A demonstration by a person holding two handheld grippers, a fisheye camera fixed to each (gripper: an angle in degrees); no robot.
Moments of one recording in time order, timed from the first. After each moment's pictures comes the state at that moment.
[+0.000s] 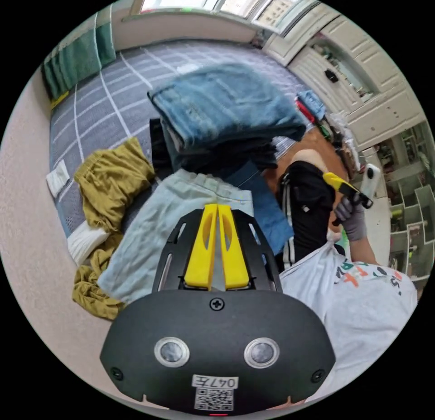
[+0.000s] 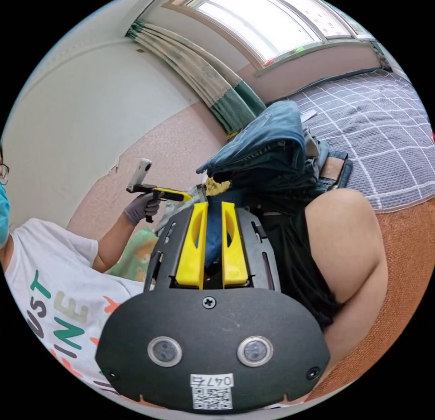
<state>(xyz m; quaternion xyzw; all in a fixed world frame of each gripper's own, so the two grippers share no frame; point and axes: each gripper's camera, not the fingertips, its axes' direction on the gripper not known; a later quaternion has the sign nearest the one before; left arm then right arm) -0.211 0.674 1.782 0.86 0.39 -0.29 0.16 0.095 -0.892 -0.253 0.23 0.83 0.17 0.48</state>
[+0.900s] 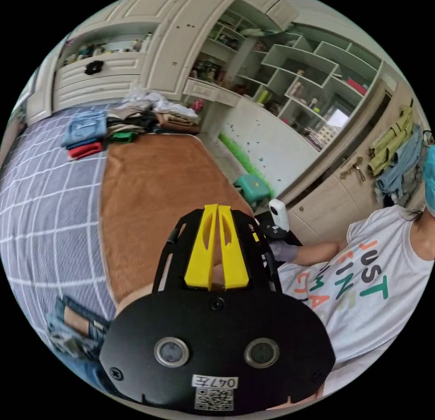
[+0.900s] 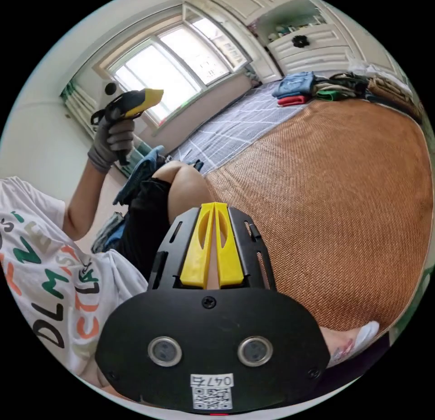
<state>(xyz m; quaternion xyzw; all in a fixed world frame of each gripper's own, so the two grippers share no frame) -0.081 0.935 0.981 0.98 -0.09 0.08 0.18 -0.075 -0.737 -0.068 0.41 0.89 0.15 0.16</state>
